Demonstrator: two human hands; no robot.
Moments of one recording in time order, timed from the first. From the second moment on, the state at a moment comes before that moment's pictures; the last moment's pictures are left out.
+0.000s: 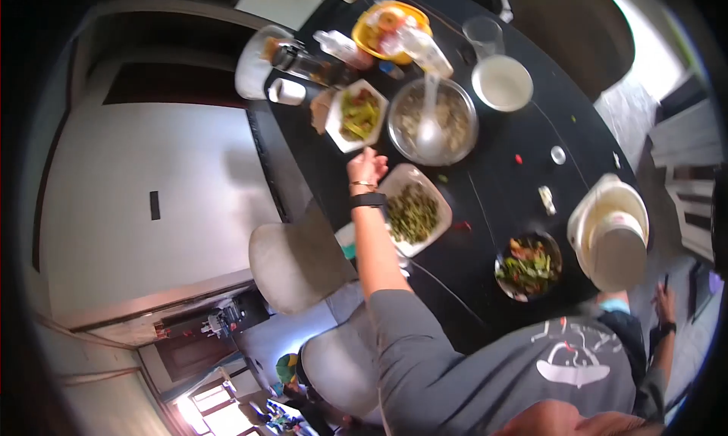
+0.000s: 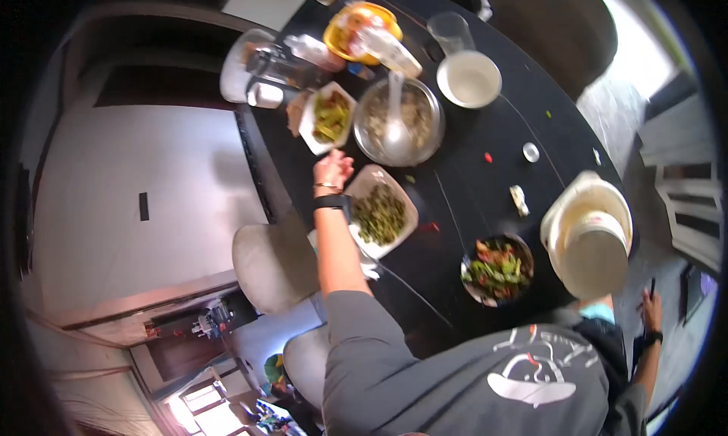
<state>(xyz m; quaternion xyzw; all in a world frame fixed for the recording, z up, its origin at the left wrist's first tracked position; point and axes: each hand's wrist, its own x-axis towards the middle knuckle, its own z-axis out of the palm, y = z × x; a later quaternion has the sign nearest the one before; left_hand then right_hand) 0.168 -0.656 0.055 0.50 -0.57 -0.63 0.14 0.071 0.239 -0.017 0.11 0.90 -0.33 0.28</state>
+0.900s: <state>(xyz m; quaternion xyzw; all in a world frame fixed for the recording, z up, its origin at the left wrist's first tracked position) 0.304 -0.264 0.008 0.40 -0.60 -0.69 0.10 -0.035 0.200 -0.091 -0.08 0.82 -0.48 0.29</state>
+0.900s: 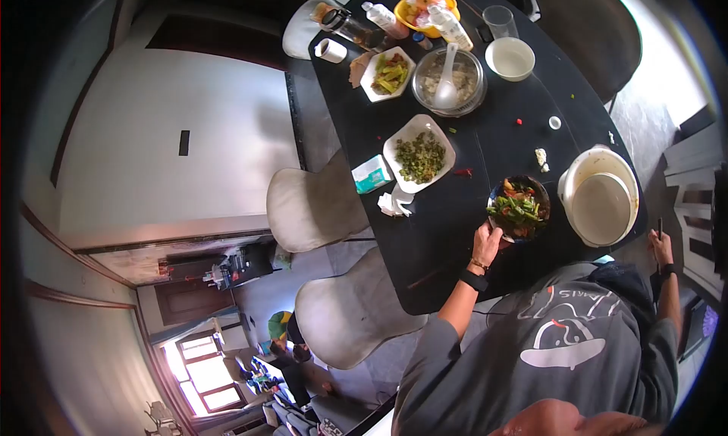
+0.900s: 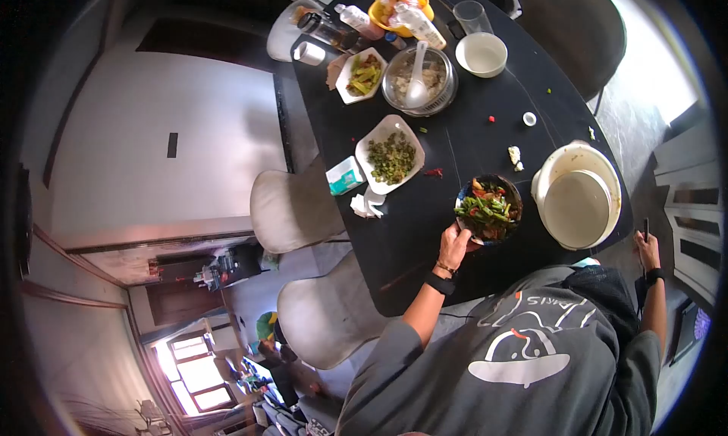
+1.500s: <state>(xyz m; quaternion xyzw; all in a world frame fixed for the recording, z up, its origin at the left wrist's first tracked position) 0.344 -0.519 0.122 0.42 -0.50 -0.71 0.27 -0.002 0.300 -0.114 0.05 0.87 -0.38 0.30</state>
